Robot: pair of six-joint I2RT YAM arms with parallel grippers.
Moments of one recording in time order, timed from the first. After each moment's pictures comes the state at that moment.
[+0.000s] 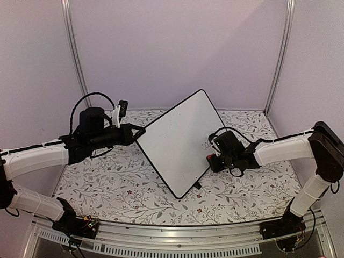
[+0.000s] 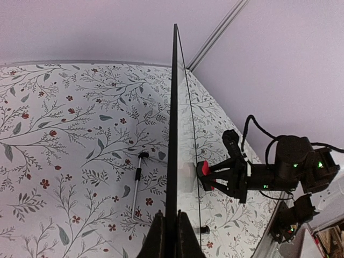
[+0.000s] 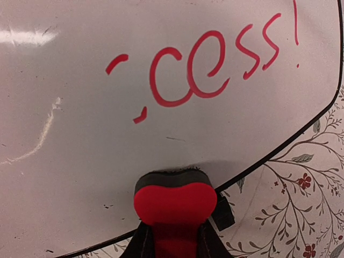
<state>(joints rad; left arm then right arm) -0.64 1.21 0.75 0.16 0.22 -0.51 0.79 1.64 0.83 -0.07 0.25 0.31</state>
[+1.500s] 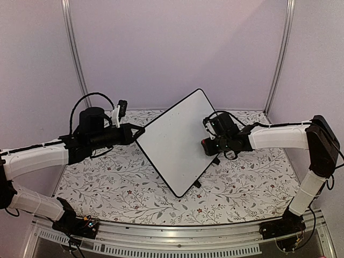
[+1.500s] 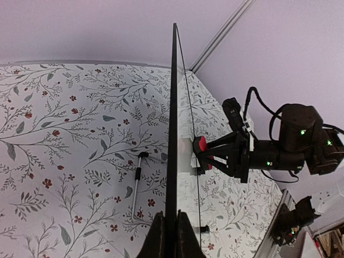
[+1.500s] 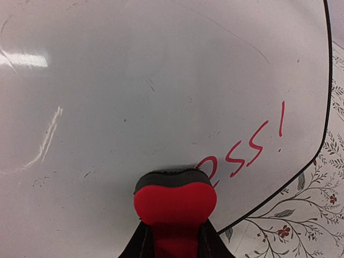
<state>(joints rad) -0.64 1.21 0.75 0.16 0.21 -0.52 0.74 1.72 1.09 -0.20 0.21 0.25</state>
